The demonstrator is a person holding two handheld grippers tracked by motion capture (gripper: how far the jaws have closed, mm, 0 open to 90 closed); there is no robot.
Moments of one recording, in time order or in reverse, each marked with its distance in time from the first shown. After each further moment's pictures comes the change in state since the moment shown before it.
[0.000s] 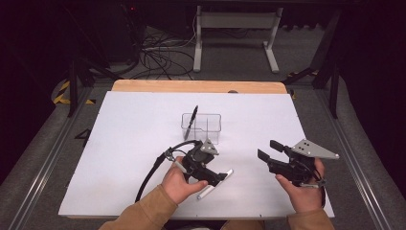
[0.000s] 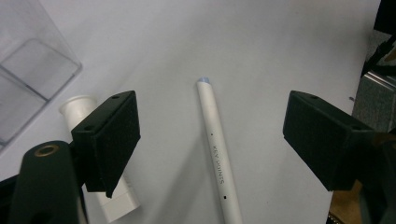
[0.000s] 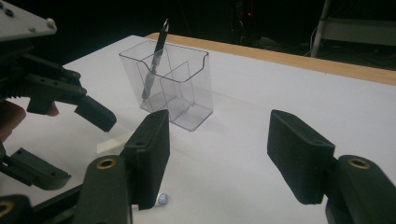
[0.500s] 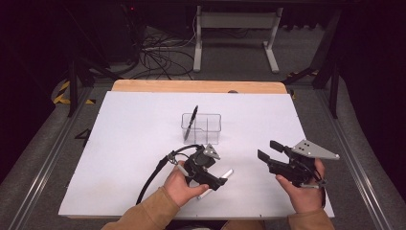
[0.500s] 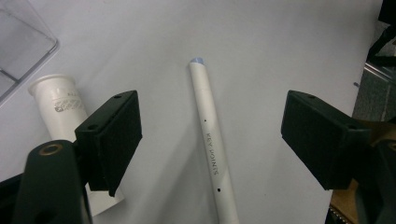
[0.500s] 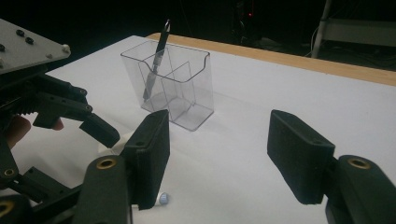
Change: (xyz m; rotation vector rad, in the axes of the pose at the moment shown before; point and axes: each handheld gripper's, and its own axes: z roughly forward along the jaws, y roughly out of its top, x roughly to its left) left arm -0.002 -0.007 0.011 0.046 -0.017 -0.012; right arm 0.001 0.000 -0.001 -0.001 0.004 0.000
